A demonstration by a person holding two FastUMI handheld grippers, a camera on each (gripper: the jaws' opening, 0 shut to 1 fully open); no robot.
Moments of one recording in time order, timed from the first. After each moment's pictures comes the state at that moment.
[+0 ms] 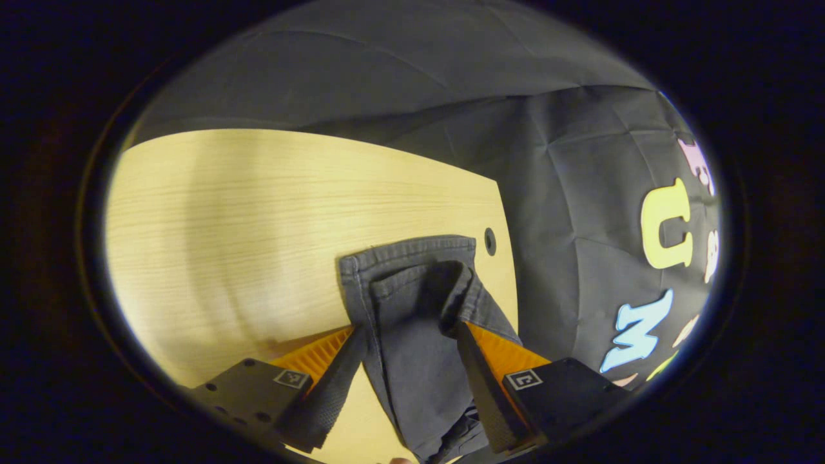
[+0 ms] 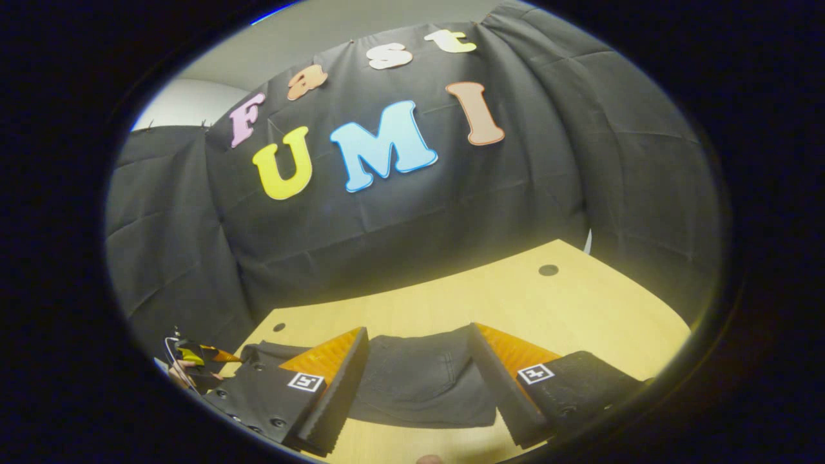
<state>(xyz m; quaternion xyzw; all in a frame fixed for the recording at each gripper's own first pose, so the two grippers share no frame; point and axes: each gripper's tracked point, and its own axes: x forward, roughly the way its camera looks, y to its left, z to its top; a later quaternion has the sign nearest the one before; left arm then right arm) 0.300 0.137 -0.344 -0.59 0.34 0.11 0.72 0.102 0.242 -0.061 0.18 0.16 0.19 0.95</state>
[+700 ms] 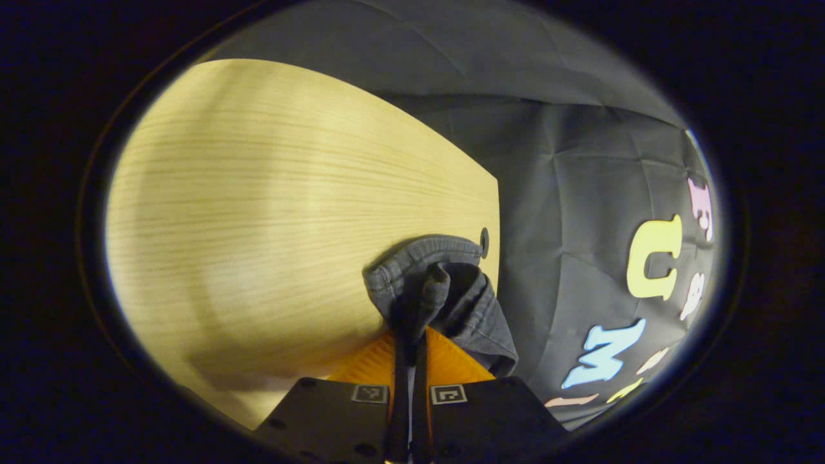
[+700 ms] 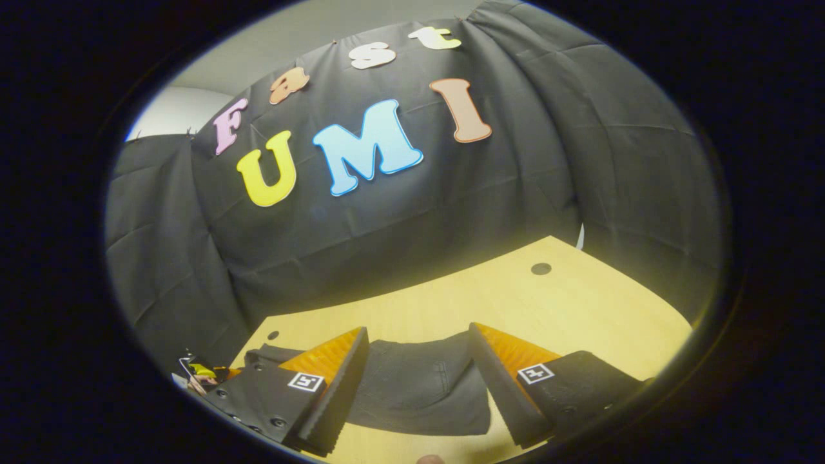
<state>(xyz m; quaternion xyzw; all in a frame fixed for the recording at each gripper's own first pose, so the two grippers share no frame) 0.335 0.121 -0.368 -0.69 0.31 0.07 0.65 0.121 0.224 -0.051 0.19 0.16 0.17 0.95</state>
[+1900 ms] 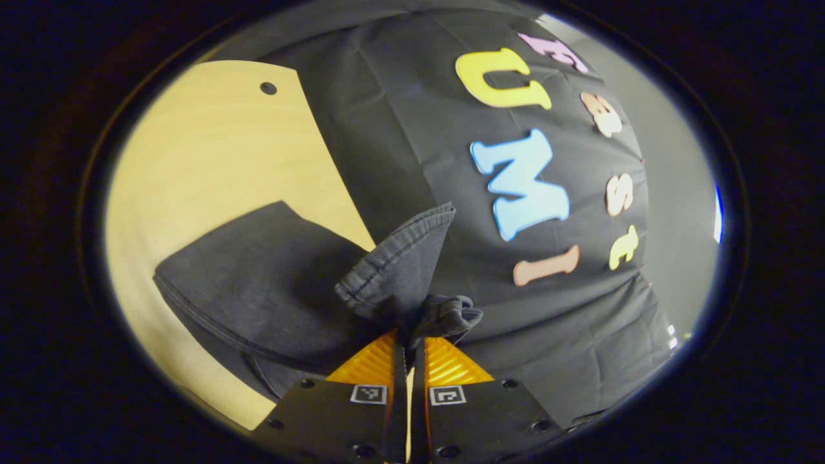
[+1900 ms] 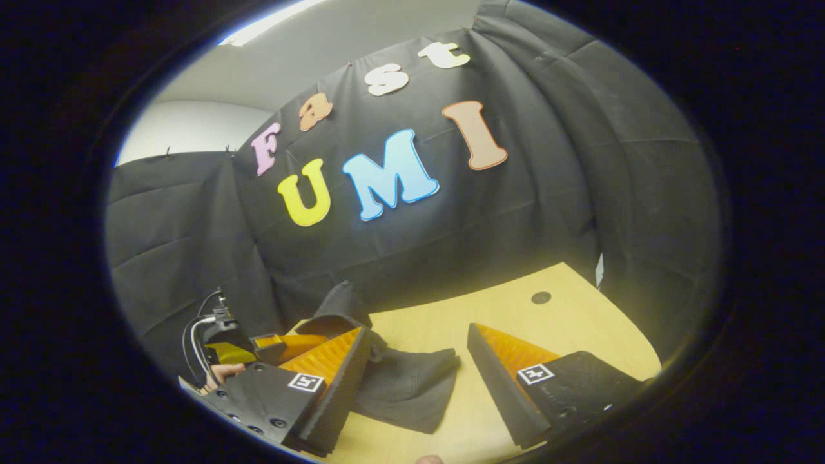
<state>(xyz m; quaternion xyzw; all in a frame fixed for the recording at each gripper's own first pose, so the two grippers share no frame) 0.180 -0.391 -0.116 -0.53 0.31 -0.20 0.77 0.102 0.119 -0.018 0.20 0.12 0.28 0.93</state>
